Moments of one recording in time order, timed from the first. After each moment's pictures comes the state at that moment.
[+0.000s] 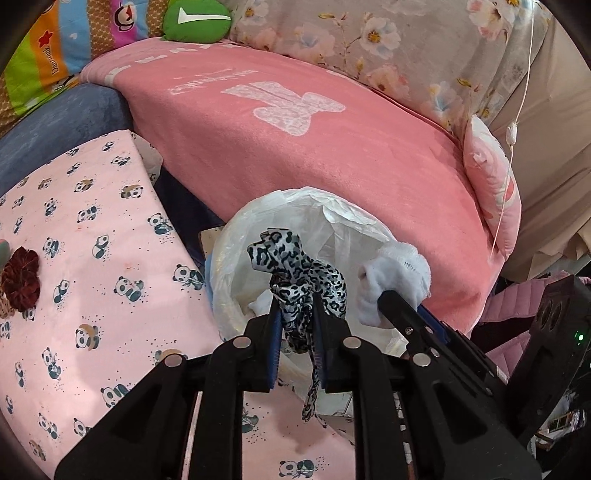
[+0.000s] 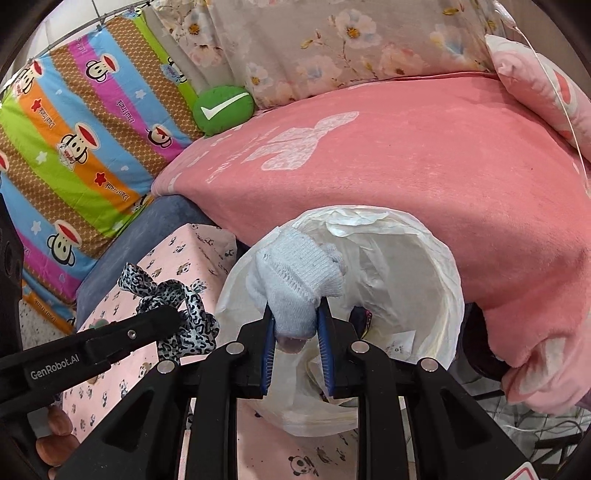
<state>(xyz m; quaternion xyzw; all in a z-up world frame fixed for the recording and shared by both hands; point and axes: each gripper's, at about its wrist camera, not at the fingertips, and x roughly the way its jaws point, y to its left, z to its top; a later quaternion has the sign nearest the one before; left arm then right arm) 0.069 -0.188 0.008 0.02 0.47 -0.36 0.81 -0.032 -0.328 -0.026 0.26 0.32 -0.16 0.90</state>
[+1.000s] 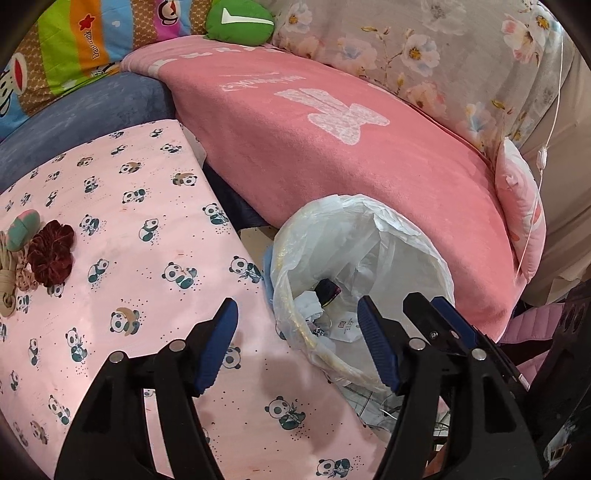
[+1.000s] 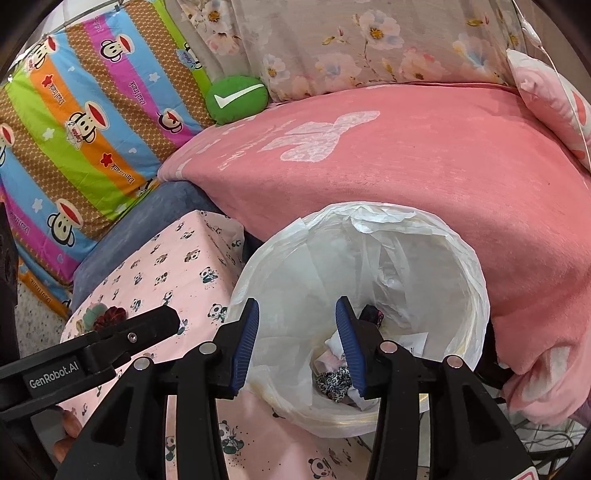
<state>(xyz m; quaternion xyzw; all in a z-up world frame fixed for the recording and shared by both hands) 0.081 -0.144 -0.003 -0.01 0.47 -0.29 0.83 -0.014 -0.300 -0.026 0.22 0.33 -0.14 0.91</state>
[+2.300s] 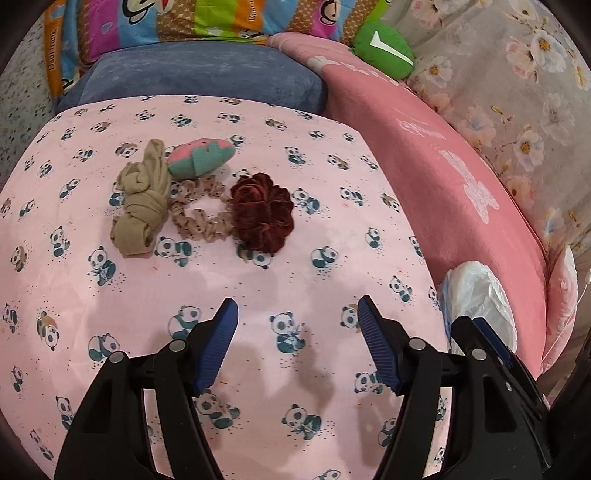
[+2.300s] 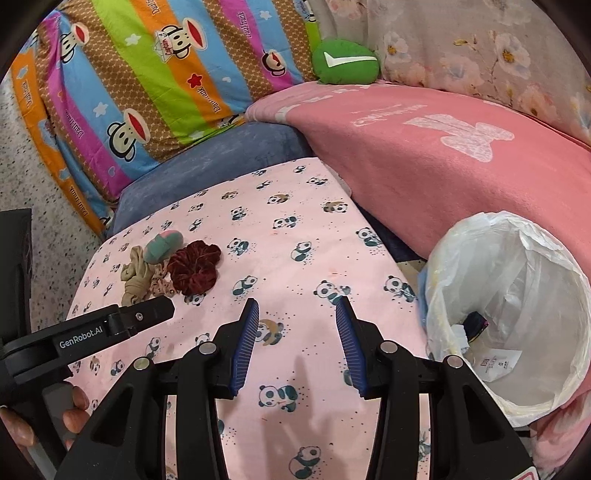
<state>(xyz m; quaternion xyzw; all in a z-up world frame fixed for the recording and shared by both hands) 0.128 0.074 -0.036 -0.14 0.49 -0.12 0.85 0.066 -0.128 -0.024 0.12 0.38 -0.01 0.92</state>
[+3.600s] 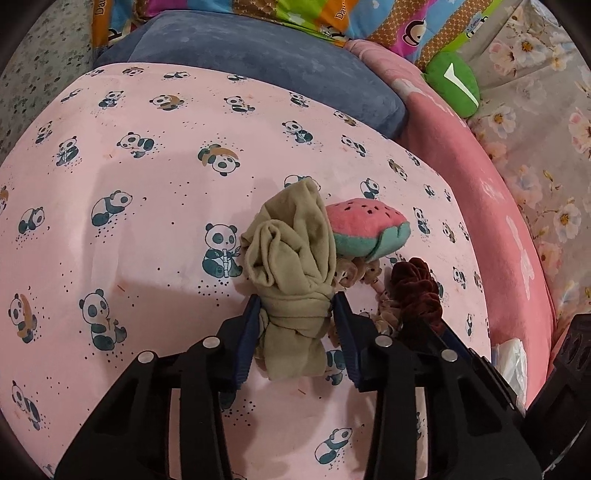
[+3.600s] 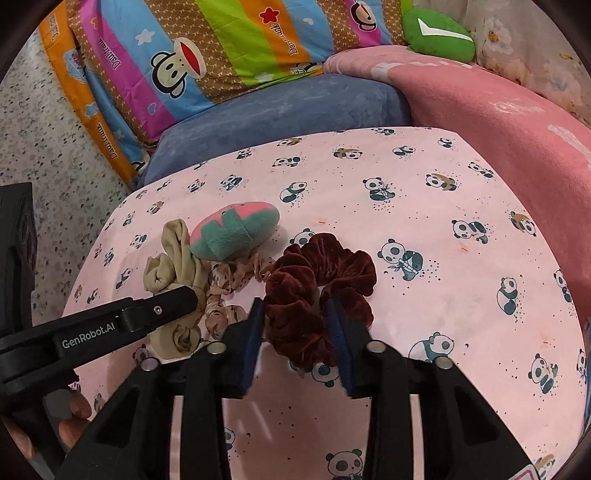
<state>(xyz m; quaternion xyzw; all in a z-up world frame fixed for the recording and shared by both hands) 0.220 0.185 -0.091 -0.21 0.50 -0.07 0.84 0.202 0.011 -0.084 0.07 0.45 0.09 0.89</state>
